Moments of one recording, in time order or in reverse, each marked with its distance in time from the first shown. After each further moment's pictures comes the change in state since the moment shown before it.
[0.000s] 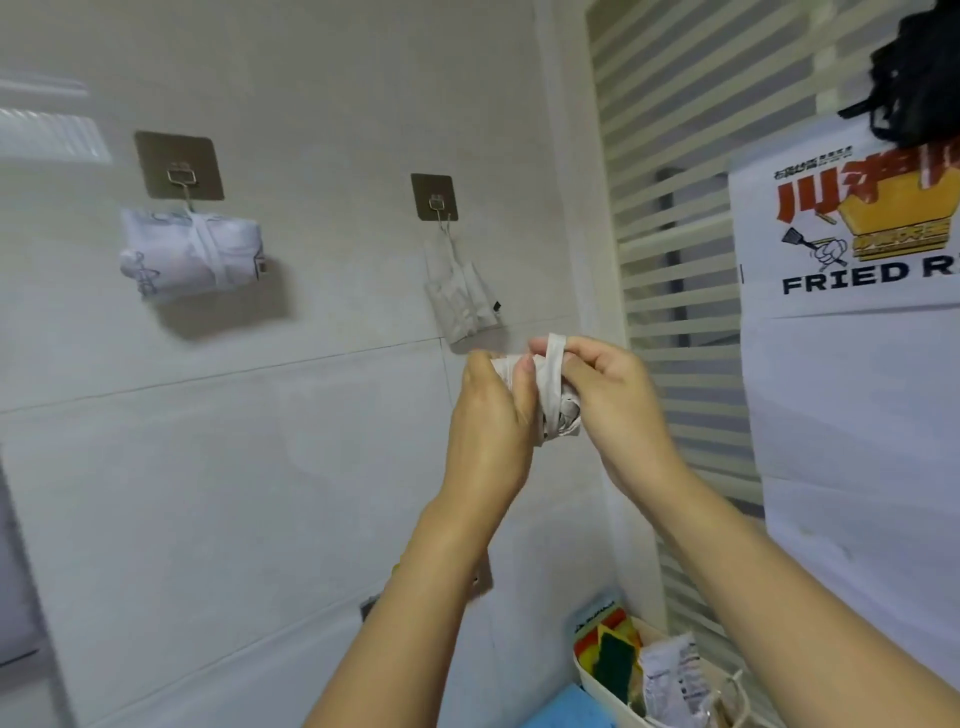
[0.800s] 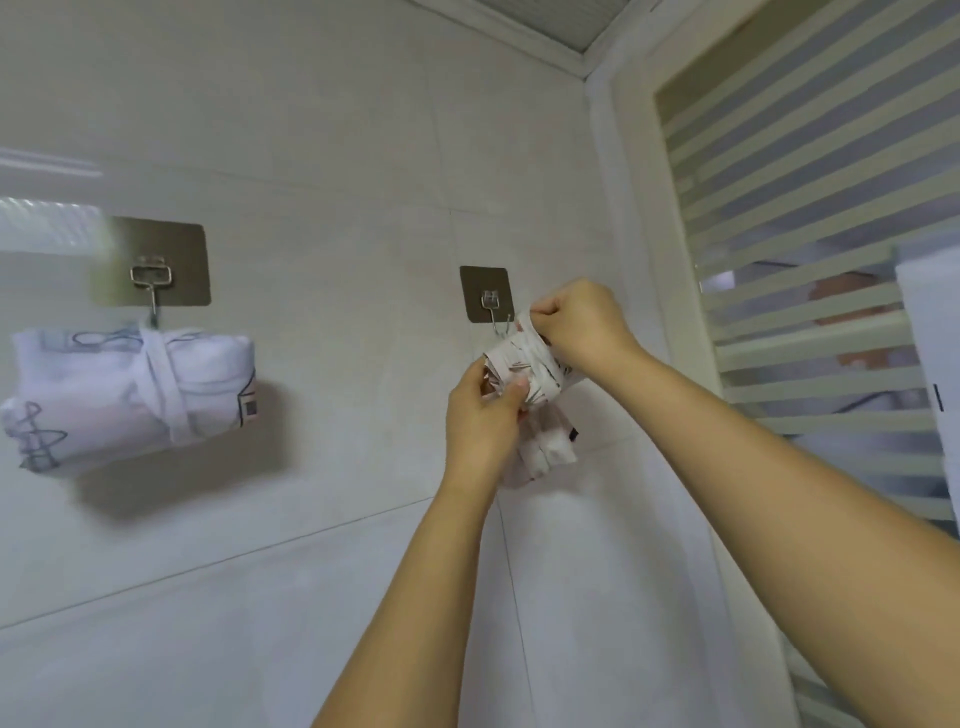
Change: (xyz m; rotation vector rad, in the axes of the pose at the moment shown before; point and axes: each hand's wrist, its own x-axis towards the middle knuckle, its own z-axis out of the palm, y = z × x) left_hand 0.216 -0.088 -0.016 -0.465 0.074 -0.096; right_hand 0.271 -0.007 0.099 -0.687 0.041 -0.284
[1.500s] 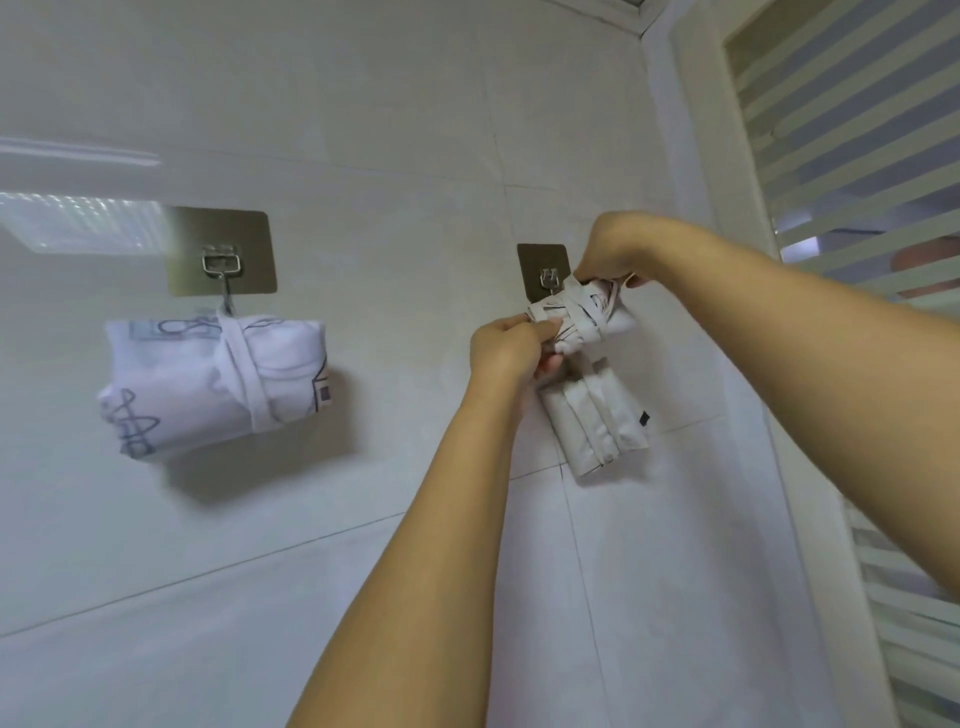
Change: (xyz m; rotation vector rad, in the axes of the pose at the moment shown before) left_hand 0.055 0.022 -0.020 -0.186 0.009 -0.300; right_hand 0.059 -0.040 -0.004 -0.473 -0.342 0.233
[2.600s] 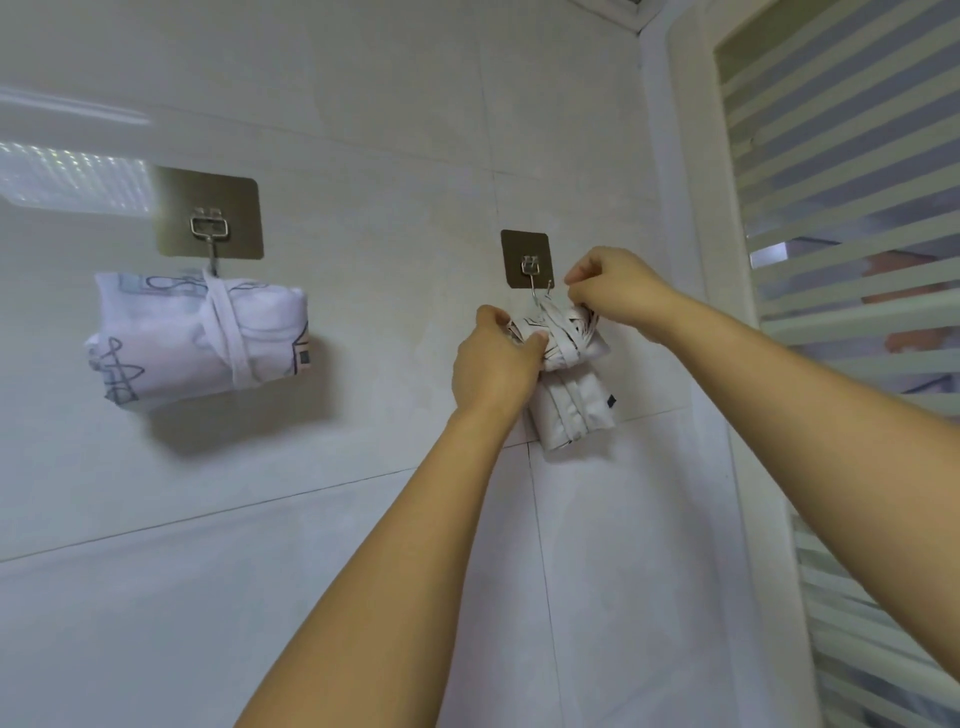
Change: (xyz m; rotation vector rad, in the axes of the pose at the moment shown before) left_hand -0.014 -0.027 -0.001 0.737 0.180 0.317; right_hand -0.021 0.042 0.040 0.515 0.148 -0.213
